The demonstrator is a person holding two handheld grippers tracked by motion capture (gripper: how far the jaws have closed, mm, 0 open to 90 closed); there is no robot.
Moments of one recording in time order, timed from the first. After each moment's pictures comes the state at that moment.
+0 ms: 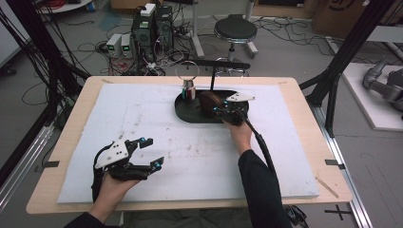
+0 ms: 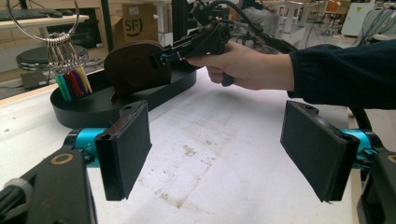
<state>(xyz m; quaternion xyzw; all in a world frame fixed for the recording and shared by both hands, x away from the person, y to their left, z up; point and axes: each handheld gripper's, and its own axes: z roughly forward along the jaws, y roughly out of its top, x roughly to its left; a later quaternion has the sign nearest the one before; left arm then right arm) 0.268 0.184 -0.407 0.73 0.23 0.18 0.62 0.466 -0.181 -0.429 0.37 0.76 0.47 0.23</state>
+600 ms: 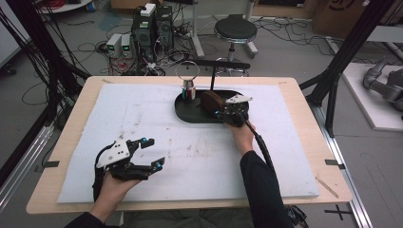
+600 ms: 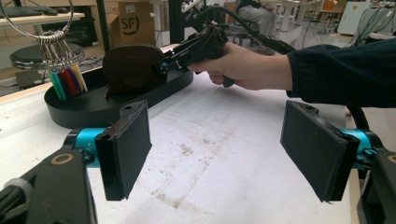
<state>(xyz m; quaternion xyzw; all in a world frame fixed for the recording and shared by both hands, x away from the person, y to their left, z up) 0.270 0.182 -0.408 0.73 0.23 0.17 0.62 0.468 -0.185 -0.436 0.39 0.78 0.41 0.24</state>
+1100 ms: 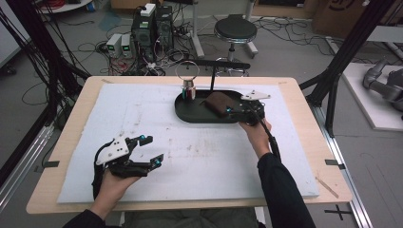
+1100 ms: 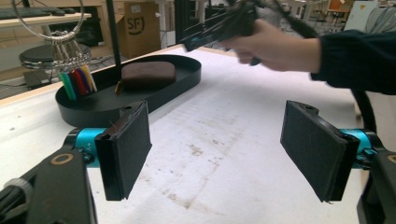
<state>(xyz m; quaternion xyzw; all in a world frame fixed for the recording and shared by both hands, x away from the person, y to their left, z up) 0.280 0.187 -0.408 0.73 0.24 0.19 0.61 0.441 -0.228 -0.394 0.39 0.77 0.42 0.28</state>
